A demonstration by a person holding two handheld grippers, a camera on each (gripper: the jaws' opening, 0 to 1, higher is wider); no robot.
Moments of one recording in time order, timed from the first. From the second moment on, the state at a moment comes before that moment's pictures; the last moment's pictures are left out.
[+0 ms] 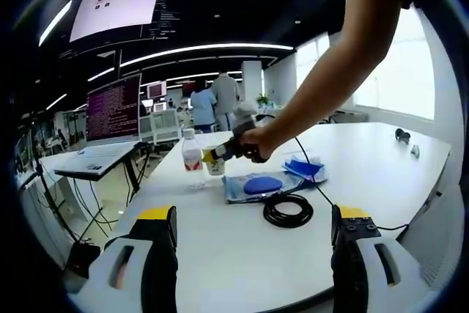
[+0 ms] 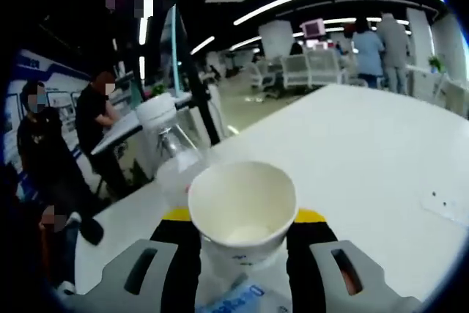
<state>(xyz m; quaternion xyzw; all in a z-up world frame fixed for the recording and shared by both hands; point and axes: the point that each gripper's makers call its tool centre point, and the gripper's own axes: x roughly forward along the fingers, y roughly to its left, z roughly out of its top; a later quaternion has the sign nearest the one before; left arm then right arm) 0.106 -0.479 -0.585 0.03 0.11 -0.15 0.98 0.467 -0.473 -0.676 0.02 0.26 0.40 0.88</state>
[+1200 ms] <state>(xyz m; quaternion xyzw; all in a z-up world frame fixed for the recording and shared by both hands) 0.106 -0.481 -0.588 0.03 0.12 -0.16 0.98 0.473 -0.475 -0.701 0.06 0.27 0.37 0.89</state>
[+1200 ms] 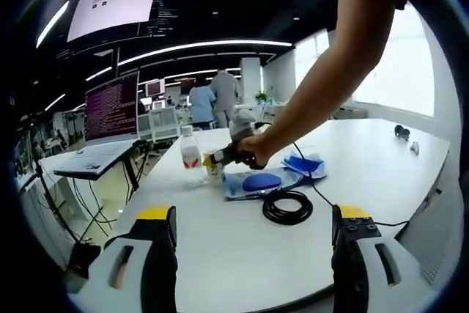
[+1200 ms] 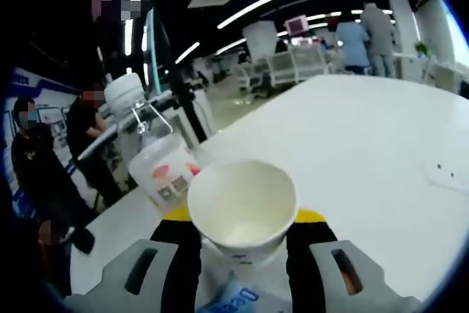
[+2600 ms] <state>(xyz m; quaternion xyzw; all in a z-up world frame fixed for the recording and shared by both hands) 0.106 -0.481 -0.590 0.04 0.13 -0.16 0.98 0.442 -0.475 -0.713 -0.07 0.29 0.47 0.83</state>
